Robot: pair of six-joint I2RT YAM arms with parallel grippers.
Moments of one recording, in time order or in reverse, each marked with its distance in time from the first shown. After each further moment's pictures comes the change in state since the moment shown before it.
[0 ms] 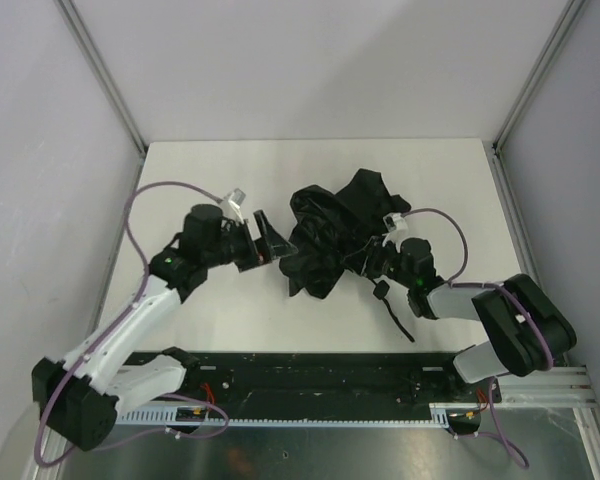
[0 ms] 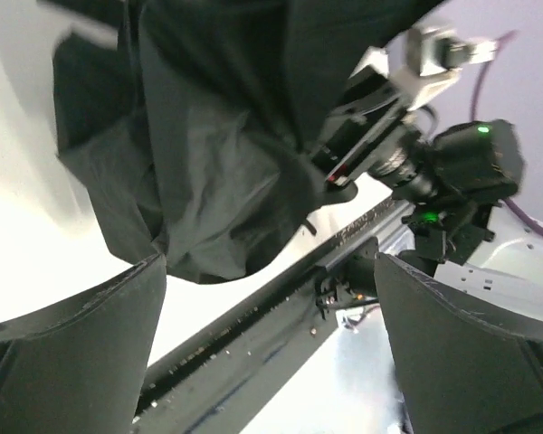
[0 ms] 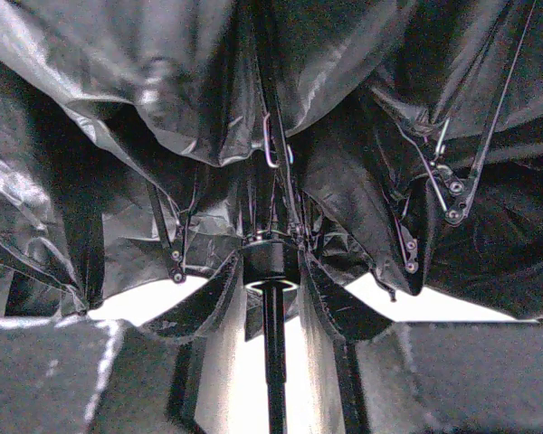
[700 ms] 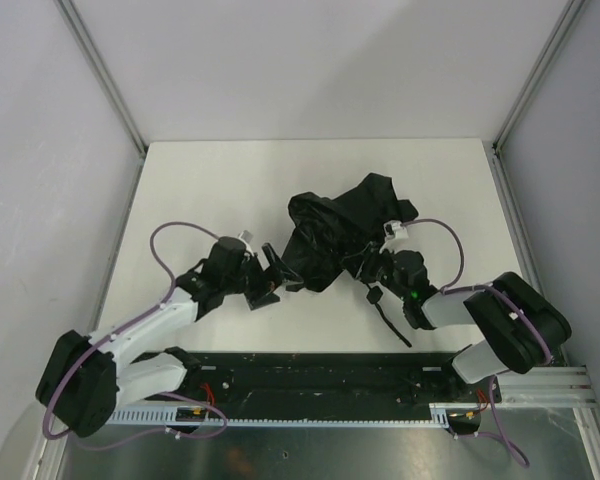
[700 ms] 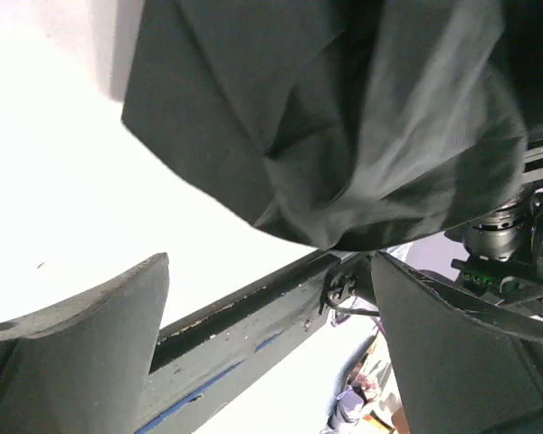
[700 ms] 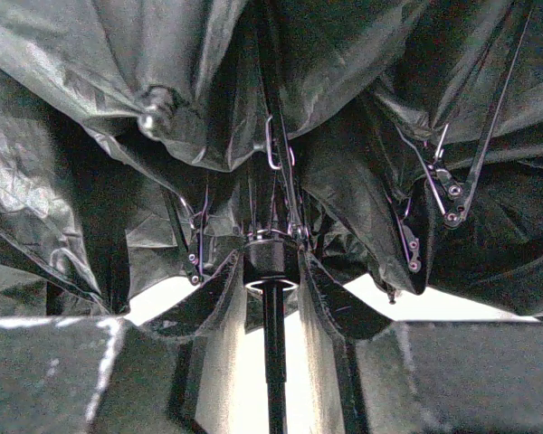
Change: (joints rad) left arm -0.113 0.131 -0.284 0.181 -0.078 -0.339; right arm 0.127 0.037 -0.070 0.175 0.260 0.039
